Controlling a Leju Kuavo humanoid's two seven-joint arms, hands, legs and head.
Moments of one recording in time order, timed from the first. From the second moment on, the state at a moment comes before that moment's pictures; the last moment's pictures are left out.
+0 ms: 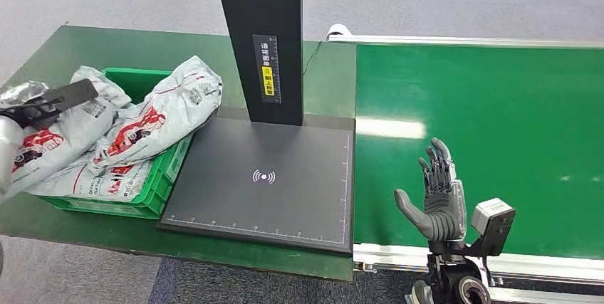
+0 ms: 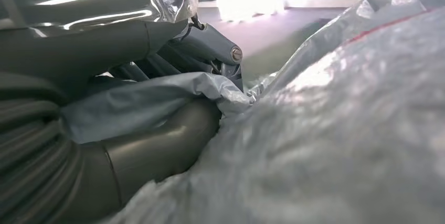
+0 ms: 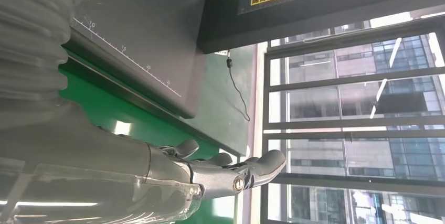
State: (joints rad) left arm -0.95 0.51 0.01 -0.46 -1.16 -0.26 -0.07; right arm -0.03 0.06 0.01 -1.41 -0.10 0.19 -0.36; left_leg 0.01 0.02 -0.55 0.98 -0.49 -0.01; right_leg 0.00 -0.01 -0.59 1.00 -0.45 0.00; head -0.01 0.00
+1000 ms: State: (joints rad) left arm -0.60 0.43 -0.08 -0.98 -0.99 0.37 -0.03; right arm 0.00 0.05 0.02 -1.45 -0.12 0.16 -0.35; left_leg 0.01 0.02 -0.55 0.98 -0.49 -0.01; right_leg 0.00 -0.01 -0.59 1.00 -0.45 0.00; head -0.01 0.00
